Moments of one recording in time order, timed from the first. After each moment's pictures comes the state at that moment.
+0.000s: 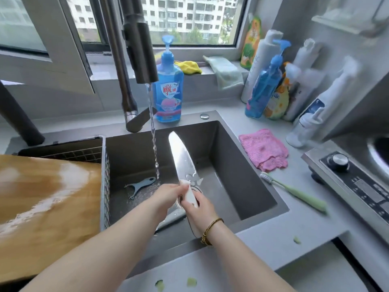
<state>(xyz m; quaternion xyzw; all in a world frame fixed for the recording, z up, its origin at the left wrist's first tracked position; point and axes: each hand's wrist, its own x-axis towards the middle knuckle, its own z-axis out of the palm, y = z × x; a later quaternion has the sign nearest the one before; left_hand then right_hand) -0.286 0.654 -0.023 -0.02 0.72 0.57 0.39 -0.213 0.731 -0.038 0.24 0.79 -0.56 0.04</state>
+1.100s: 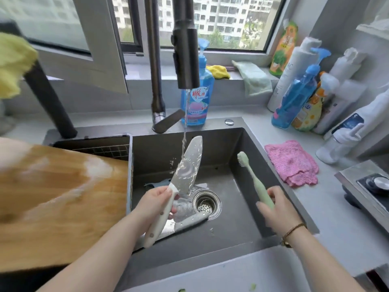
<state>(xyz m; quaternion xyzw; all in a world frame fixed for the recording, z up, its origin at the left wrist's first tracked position) -0.303 0.576 -0.022 -0.01 0.72 0.61 0.31 -0.189 0.808 0.004 0.33 0.89 -0.33 0.01</state>
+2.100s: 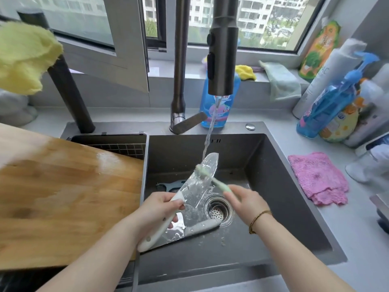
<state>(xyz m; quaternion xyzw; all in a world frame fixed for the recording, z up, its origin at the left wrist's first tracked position) -0.326 0.548 -0.029 0.02 0.75 0.55 0.36 -0.272 0.760 -0.008 0.18 0.94 -0.26 0.10</state>
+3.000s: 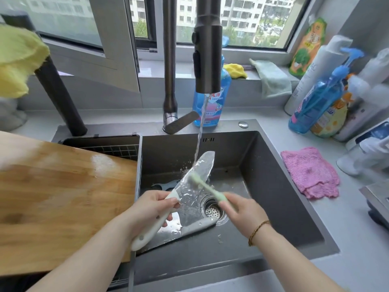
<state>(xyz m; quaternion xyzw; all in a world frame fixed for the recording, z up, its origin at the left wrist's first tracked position) -0.325 0.549 -0.020 0.02 0.74 0.56 0.37 -0.248 0.762 -0.018 0.15 0.95 -0.25 0.09</state>
